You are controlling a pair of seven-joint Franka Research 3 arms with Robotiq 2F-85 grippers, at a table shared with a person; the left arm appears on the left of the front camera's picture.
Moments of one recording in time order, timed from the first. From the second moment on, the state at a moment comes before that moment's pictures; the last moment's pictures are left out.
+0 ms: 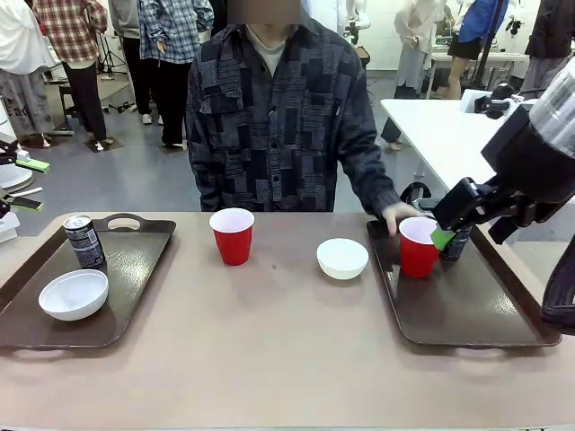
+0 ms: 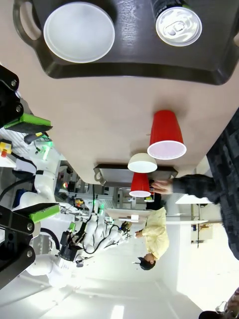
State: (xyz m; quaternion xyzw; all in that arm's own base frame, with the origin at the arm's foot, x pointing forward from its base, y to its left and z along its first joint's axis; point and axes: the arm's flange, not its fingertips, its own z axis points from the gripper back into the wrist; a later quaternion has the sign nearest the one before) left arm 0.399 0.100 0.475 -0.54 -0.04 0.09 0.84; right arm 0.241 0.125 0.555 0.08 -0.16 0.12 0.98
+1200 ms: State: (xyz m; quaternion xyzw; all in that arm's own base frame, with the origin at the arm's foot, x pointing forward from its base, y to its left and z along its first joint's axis) left arm 0.399 0.100 0.475 -0.54 -0.04 0.09 0.84; right arm 0.394 0.228 0.496 0.05 -0.12 0.06 0.99
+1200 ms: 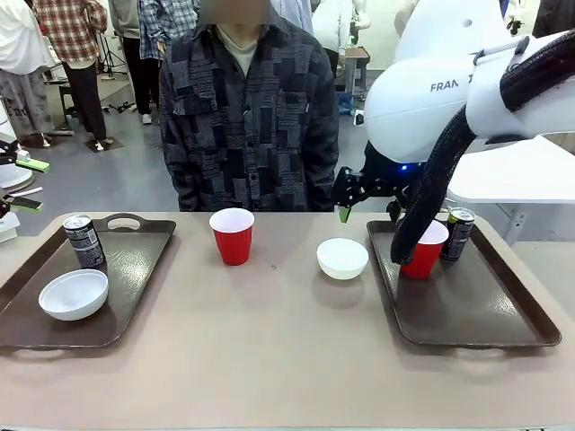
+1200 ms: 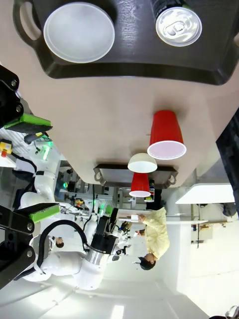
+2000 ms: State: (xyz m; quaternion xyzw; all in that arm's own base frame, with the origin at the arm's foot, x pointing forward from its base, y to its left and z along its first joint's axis) left arm 0.399 0.100 0.475 -0.54 -0.04 0.09 0.84; right arm 0.486 0.207 0.420 0.06 -0.05 0.01 1.00
